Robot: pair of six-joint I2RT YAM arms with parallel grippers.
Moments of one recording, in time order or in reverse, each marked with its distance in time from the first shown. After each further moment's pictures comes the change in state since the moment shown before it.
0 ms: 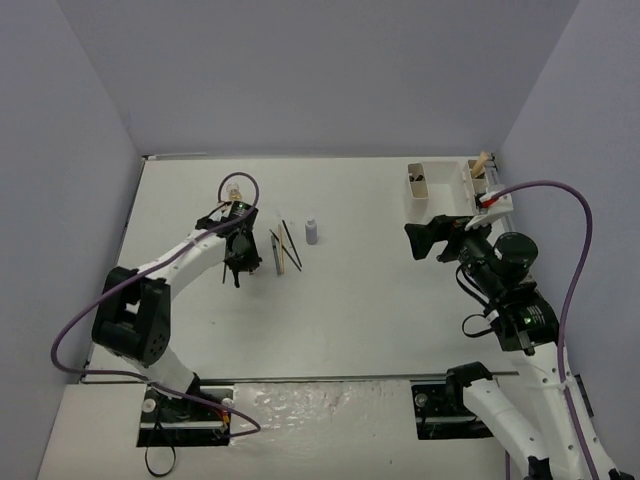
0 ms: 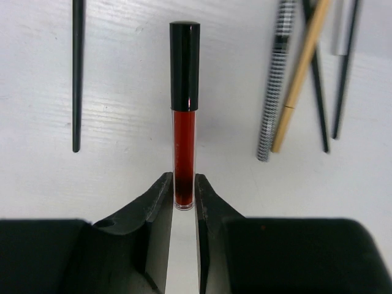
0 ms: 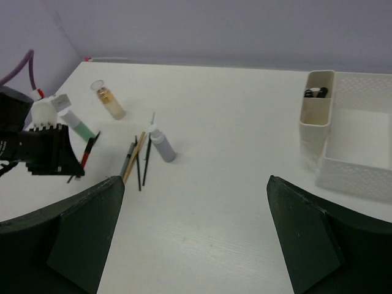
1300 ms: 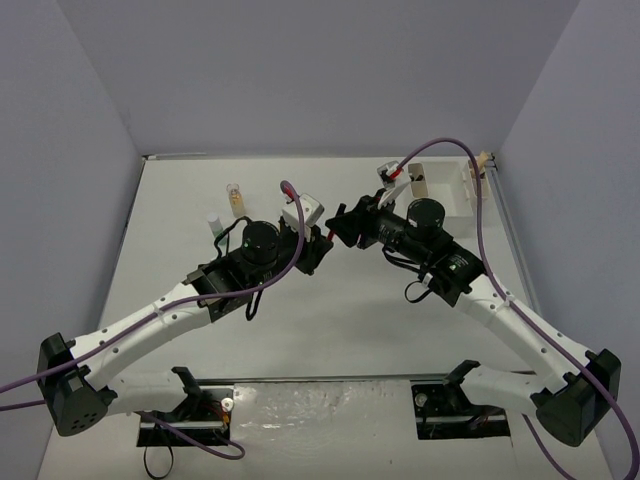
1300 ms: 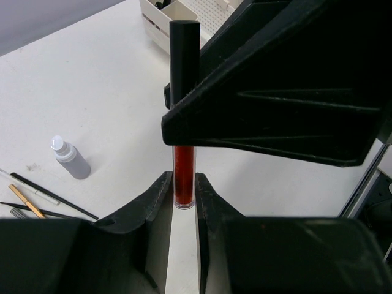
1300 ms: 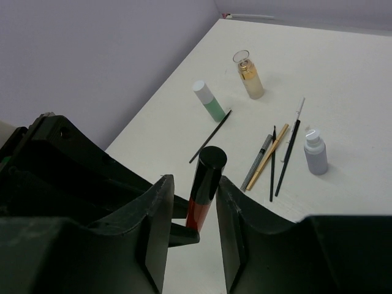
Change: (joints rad) left arm -0.516 -0.458 -0.067 0.537 0.088 0.441; right arm 0.404 0.433 0.096 0.332 -0.083 0.234
